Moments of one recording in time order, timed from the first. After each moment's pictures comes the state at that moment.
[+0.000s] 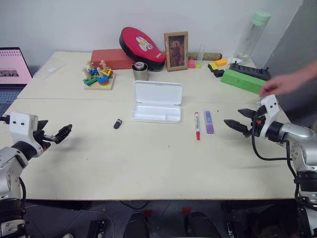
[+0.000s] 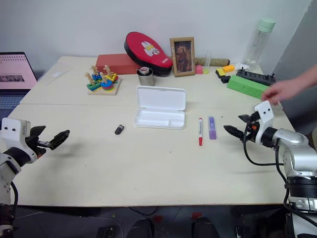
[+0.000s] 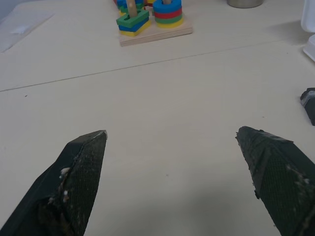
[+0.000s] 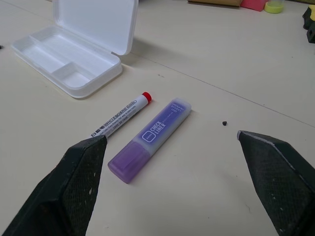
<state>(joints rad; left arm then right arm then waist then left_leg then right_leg) -0.18 0.82 0.49 0.29 -0.37 0.30 -0.69 -0.45 -0.70 -0.15 0.14 0.37 0.53 0.84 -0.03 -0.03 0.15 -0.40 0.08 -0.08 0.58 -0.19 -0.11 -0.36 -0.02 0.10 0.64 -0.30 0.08</state>
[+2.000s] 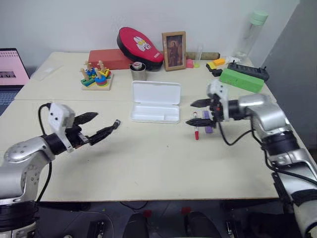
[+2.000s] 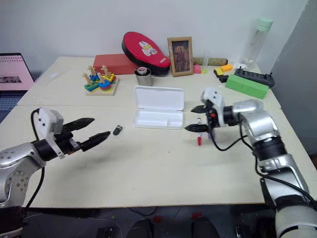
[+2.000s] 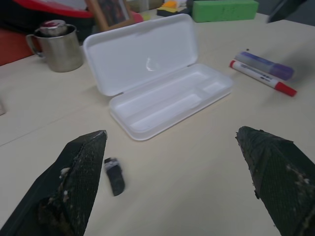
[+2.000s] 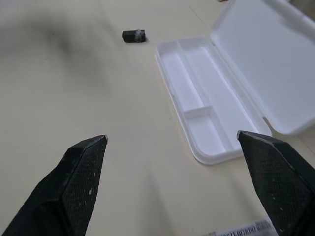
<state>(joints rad) -0.15 0.79 0.35 -0.16 -0.55 0.47 -0.90 -0.95 -0.51 0.27 0.45 0.20 0.43 1.19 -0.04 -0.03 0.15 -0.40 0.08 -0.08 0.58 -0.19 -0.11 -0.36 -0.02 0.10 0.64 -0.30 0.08</state>
